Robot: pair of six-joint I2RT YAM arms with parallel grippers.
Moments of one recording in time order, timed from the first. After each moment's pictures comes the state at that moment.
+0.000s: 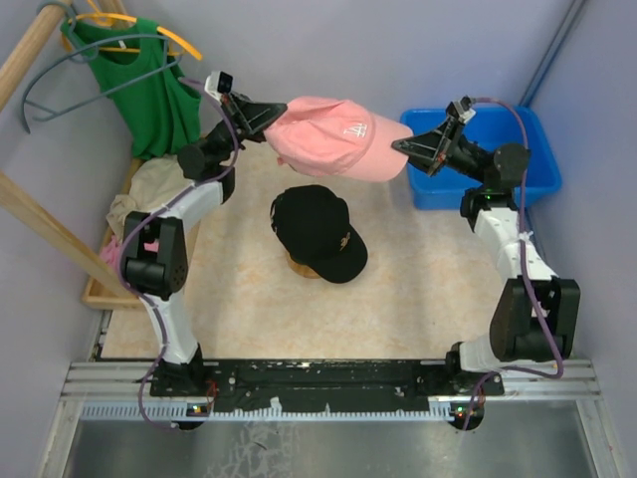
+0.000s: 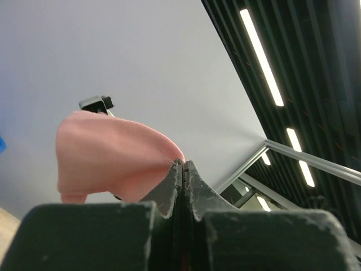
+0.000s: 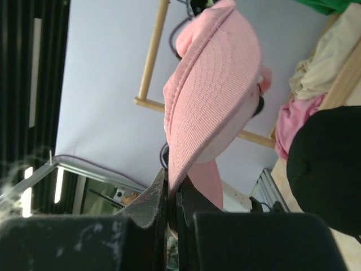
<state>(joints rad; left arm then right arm) -0.24 1.94 1.44 1.51 0.72 -2.00 -0.01 1.45 1.08 0.96 -1.11 1.86</state>
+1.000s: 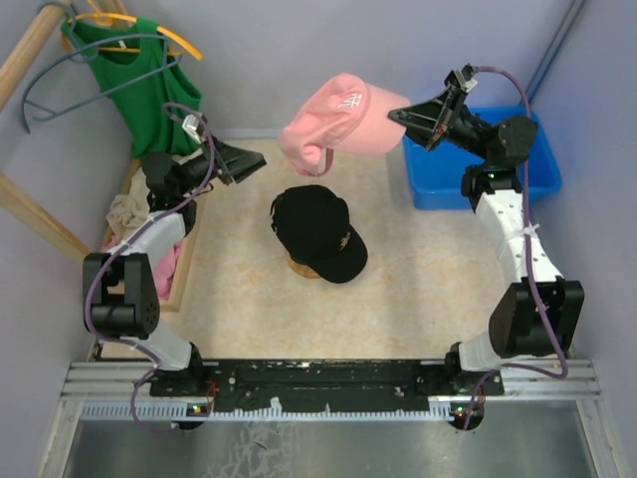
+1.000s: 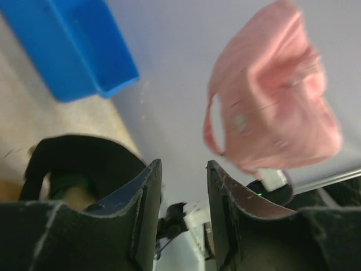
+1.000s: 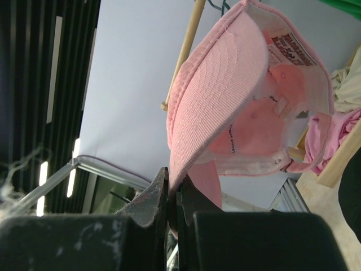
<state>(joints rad) -0.04 1.64 1.07 1.04 1.00 -1.55 0.04 1.46 1.33 0.74 -1.07 1.86</state>
